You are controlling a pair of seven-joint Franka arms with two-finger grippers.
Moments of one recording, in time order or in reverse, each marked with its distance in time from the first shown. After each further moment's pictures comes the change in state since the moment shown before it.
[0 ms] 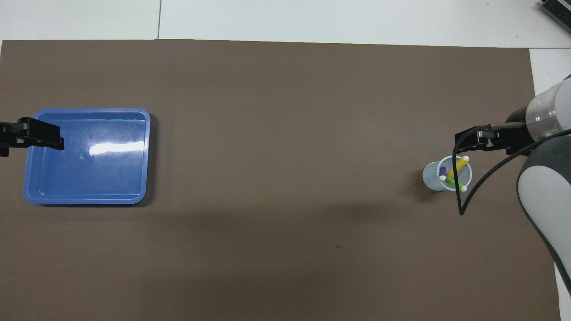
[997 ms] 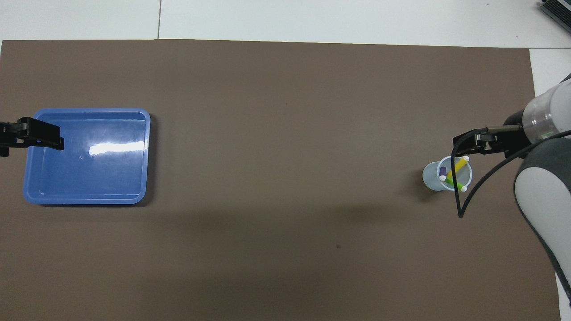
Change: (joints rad) left arm 0.000 0.000 0.000 0.000 0.000 0.000 0.000; right arm 0.000 -0.007 0.000 -0.023 0.002 -0.011 0.000
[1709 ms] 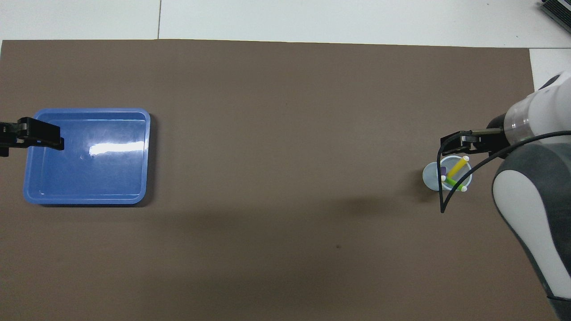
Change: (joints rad) left arm 0.000 0.000 0.000 0.000 0.000 0.000 0.000; right arm -0.001 0.011 0.000 -0.168 0.022 0.187 0.000
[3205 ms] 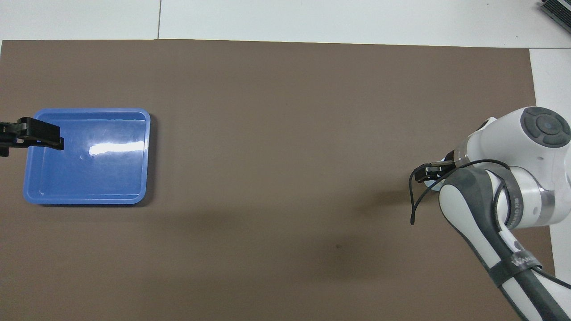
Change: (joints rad) left arm 0.000 0.000 0.000 0.000 0.000 0.000 0.000; right arm -0.026 0.044 -0.004 -0.261 0.000 0.222 -0.082
